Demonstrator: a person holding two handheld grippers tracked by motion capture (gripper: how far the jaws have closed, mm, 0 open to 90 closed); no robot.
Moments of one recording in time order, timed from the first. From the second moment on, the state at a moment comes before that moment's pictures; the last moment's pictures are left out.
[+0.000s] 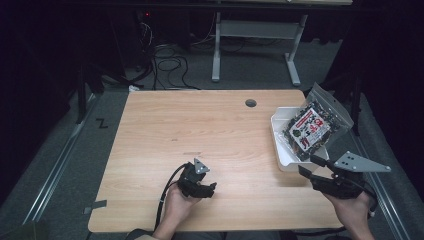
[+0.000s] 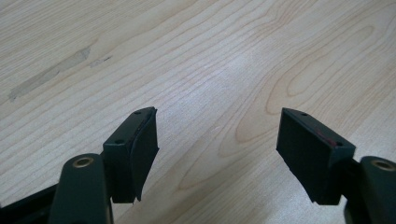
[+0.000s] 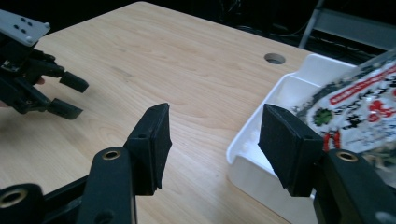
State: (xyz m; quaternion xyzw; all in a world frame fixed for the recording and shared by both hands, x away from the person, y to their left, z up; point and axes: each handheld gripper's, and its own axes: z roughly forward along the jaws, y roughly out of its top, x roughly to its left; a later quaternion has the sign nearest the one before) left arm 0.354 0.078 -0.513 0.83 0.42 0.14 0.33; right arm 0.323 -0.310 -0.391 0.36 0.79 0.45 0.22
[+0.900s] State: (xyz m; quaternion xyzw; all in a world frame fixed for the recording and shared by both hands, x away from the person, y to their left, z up) left arm 0.354 0.078 -0.512 0.83 0.42 0.14 0.33; right arm 0.334 -0.262 -0.428 0.33 0.82 0.43 0.18
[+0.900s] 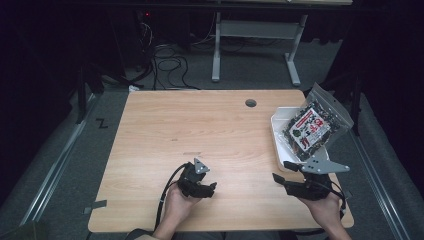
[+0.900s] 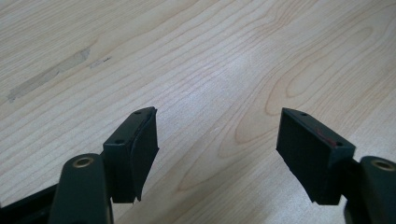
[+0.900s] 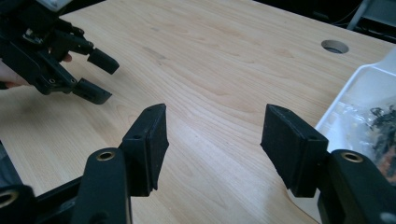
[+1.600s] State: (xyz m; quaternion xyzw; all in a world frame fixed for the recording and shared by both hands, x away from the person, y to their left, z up) left arm 0.352 0.076 -0.512 0.84 0.42 0.14 0.33; right arm 0.365 -0.234 -0.462 0.34 0.84 0.40 0.12
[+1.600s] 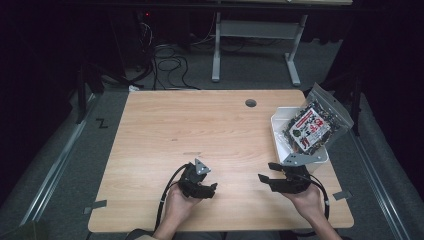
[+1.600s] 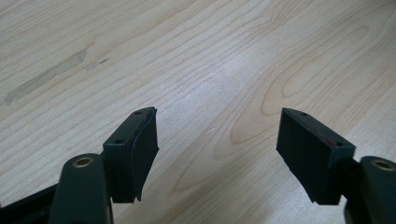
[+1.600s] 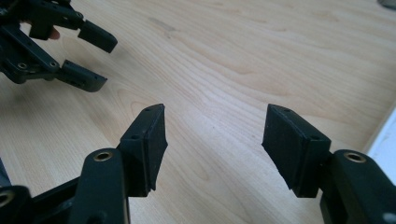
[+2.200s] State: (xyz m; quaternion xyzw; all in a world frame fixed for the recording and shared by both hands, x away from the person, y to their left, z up) left arm 0.353 0.071 -0.516 0.84 0.41 0.14 0.33; right arm 0.385 -0.228 -0.483 0.38 0.83 0.39 0.13
